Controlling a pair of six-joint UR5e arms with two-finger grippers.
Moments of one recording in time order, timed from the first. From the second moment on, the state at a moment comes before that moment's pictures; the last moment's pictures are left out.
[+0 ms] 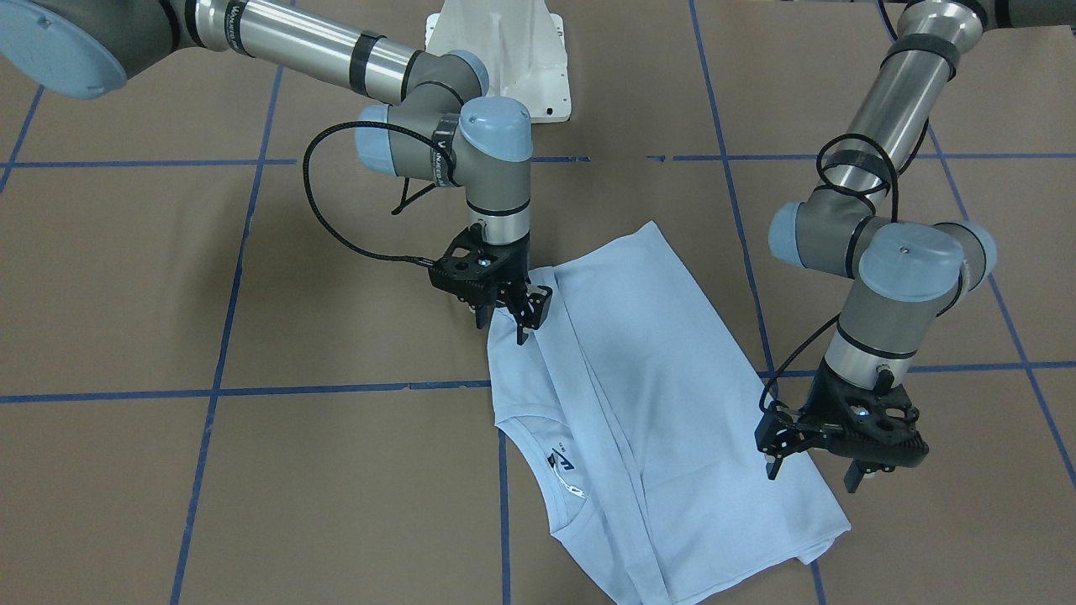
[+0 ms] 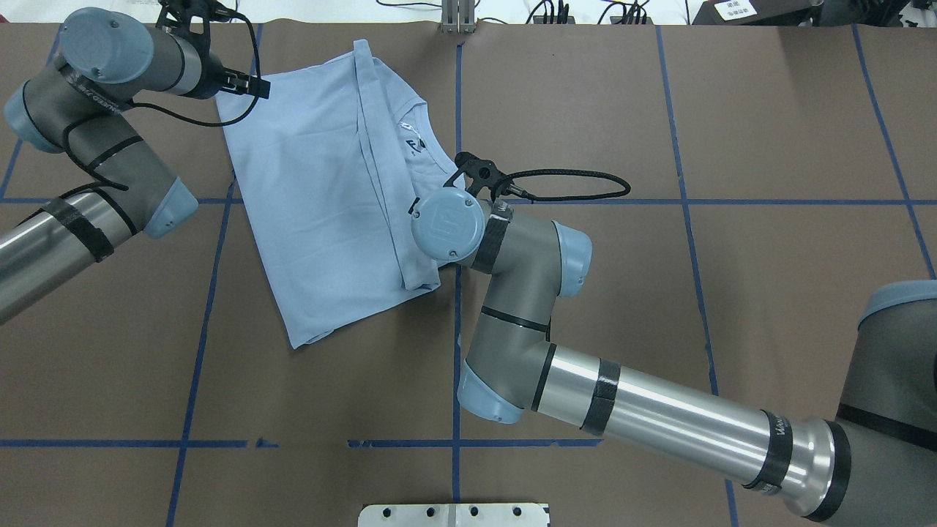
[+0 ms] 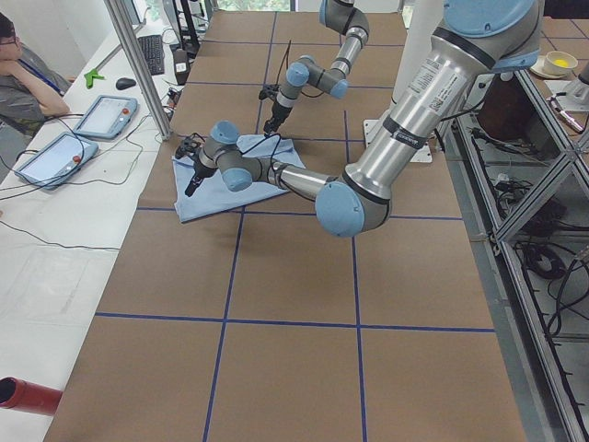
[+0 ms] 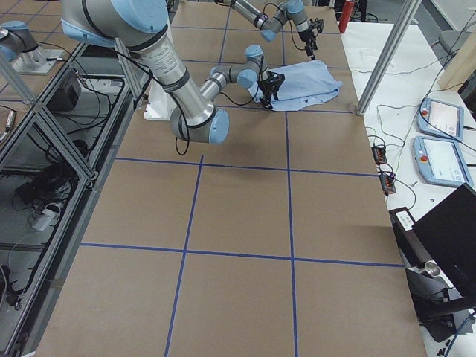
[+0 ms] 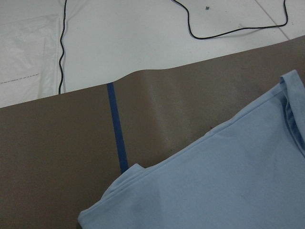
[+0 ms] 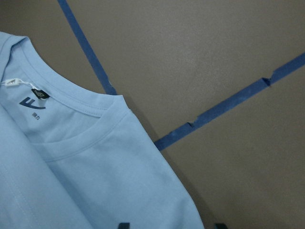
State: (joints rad) left arm -0.95 -2.18 -1.15 -2.36 -1.77 -0.73; right arm 0.45 -0.68 1.29 -1.35 1.49 1.80
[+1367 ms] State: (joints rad) left arm -0.94 -2.17 -1.15 -2.39 -1.77 -0.74; right arm 0.43 -0.75 1.44 -1.42 1.47 1.80
